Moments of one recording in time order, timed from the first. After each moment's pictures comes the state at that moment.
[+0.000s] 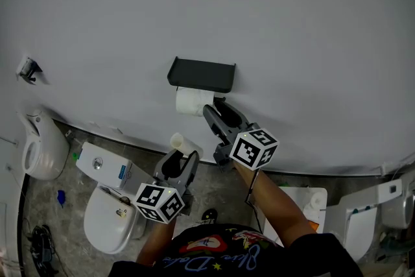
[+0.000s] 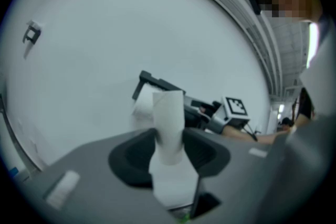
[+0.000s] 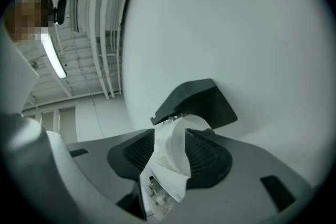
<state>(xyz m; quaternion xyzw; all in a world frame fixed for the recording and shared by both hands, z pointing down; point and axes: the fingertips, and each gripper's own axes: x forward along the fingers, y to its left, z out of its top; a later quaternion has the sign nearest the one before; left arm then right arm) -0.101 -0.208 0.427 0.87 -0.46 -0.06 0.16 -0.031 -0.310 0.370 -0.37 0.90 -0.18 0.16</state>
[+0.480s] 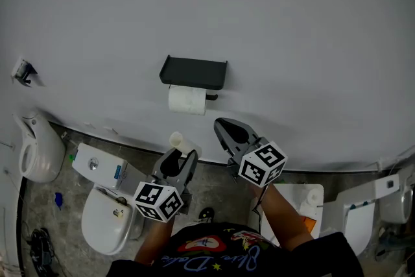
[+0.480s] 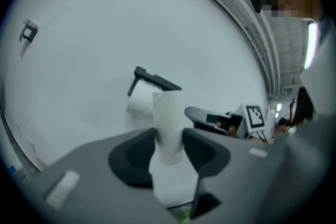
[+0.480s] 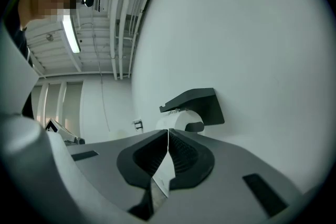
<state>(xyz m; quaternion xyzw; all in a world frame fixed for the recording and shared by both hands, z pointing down) -0.087 -0.205 0.430 0.88 -0.45 -0.05 0.16 -0.003 -0.260 0.386 -0.37 0.92 -0.09 0.08</state>
